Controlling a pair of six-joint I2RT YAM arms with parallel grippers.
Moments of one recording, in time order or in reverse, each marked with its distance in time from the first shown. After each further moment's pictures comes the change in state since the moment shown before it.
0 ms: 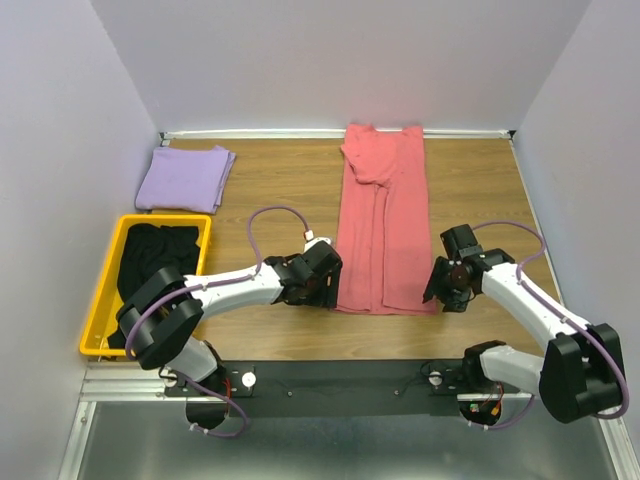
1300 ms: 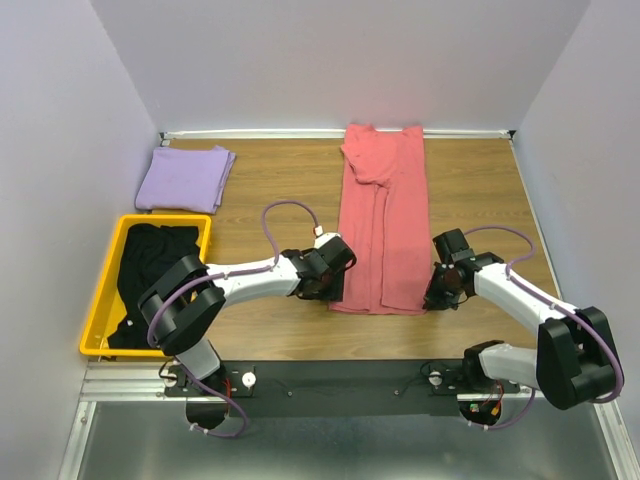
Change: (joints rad) left arm -0.011 0.127 0.116 -0.027 -0.047 -0.039; right arm 0.033 0.089 -0.063 0.137 -0.017 0.050
